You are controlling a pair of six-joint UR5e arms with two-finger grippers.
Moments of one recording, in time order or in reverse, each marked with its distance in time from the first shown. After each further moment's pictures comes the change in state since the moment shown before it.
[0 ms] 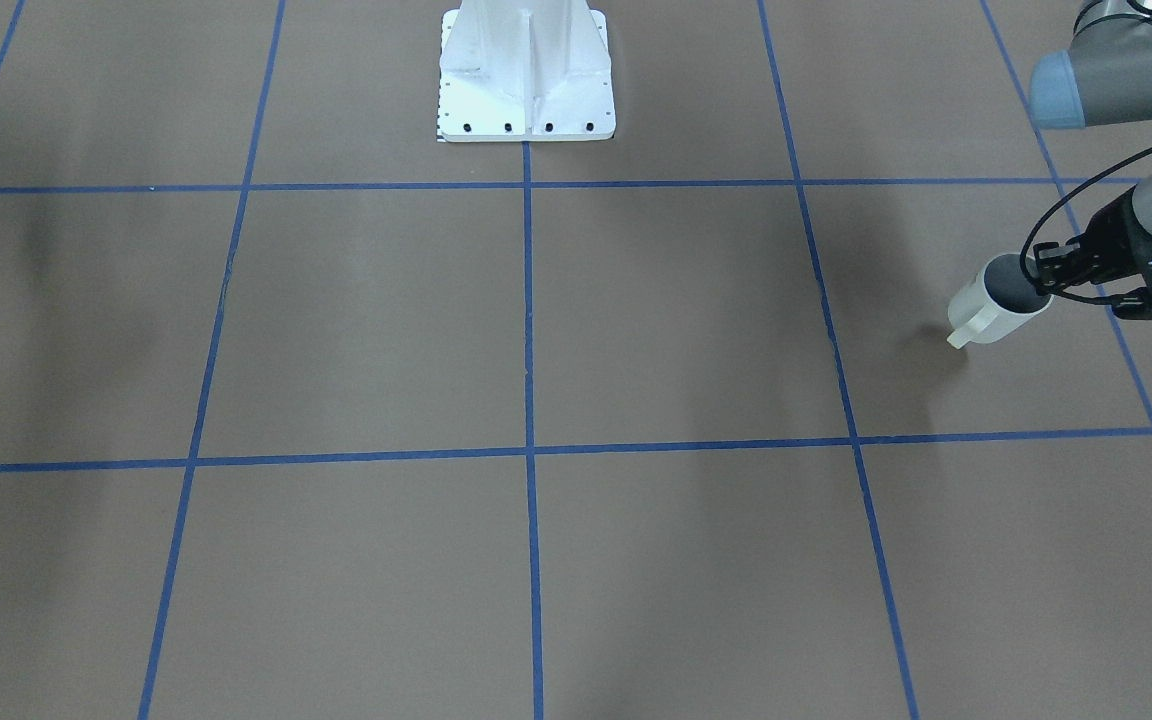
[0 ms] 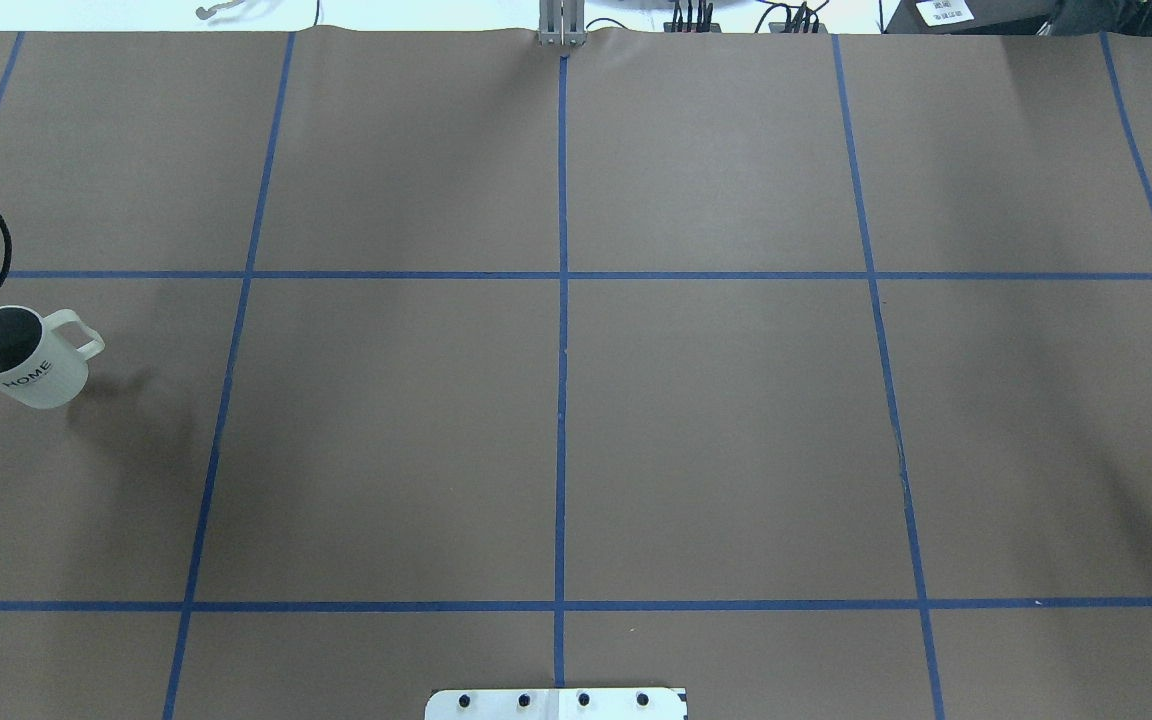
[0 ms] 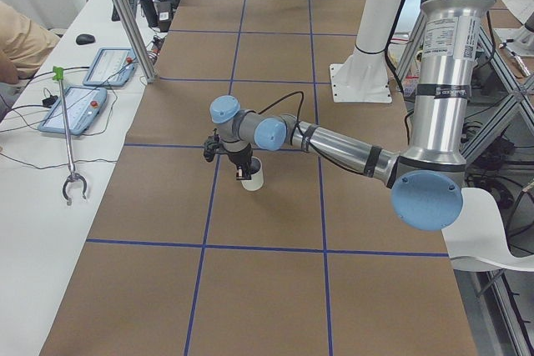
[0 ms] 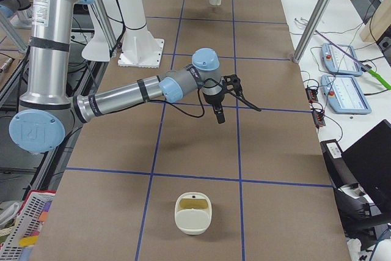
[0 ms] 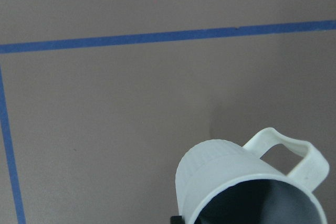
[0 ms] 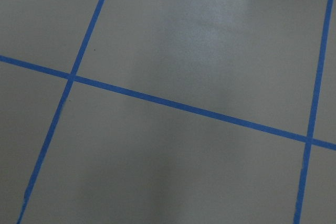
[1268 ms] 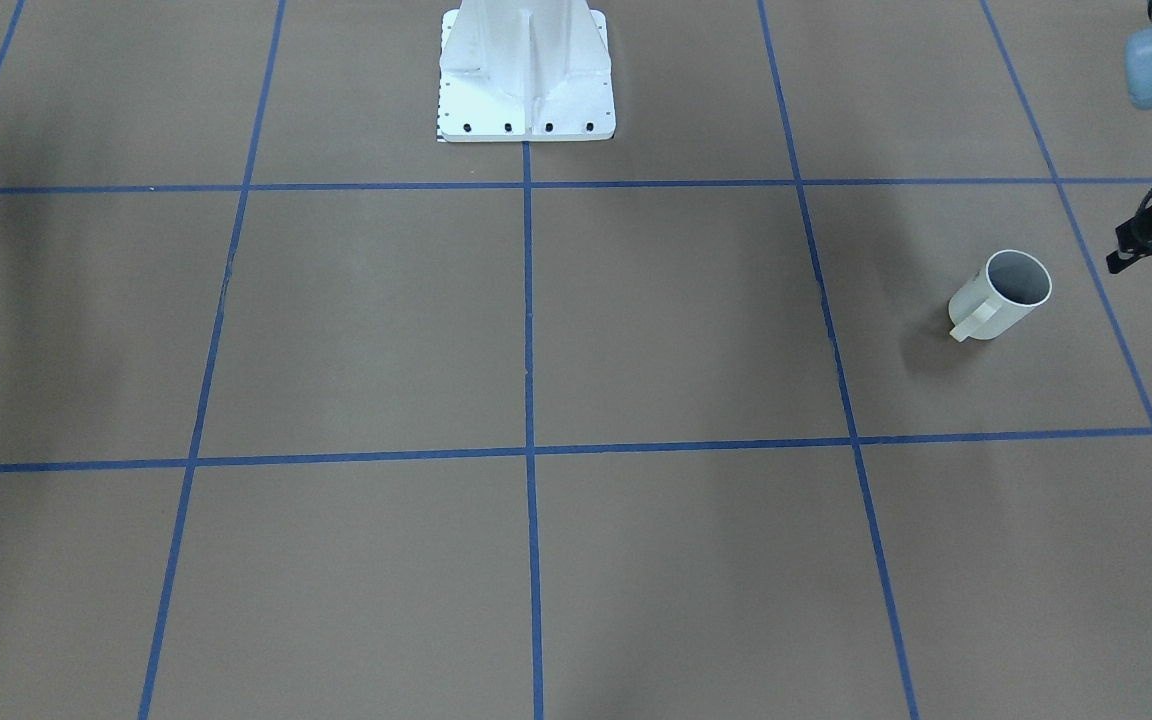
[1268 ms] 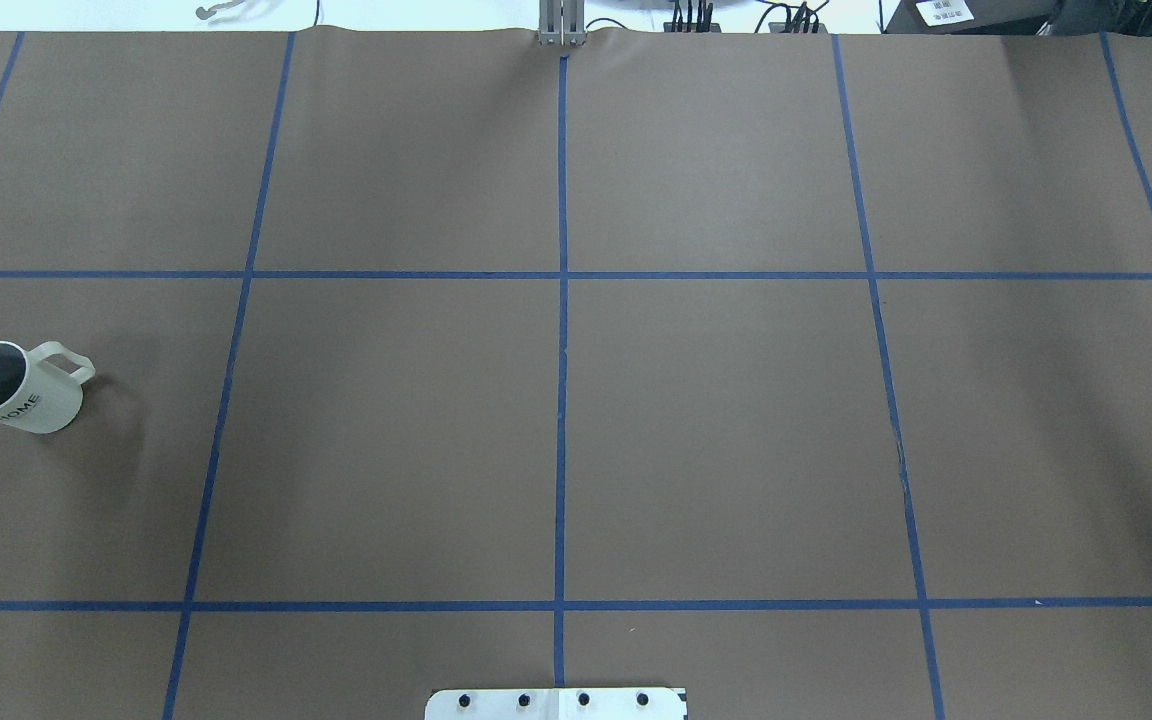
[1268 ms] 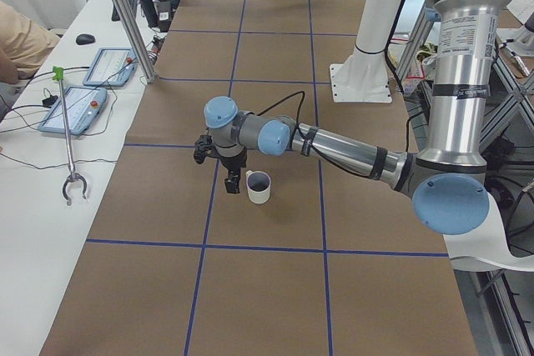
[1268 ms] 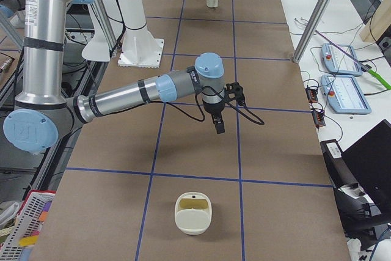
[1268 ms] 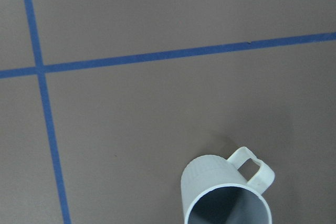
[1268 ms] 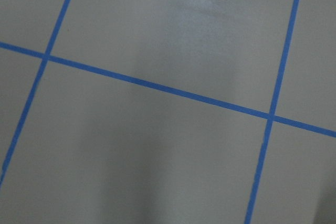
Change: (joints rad) left arm -0.247 0.040 -0.009 0.010 -0.039 0.292; right arm 0.162 0.013 -0.015 -0.248 0.065 -0.327
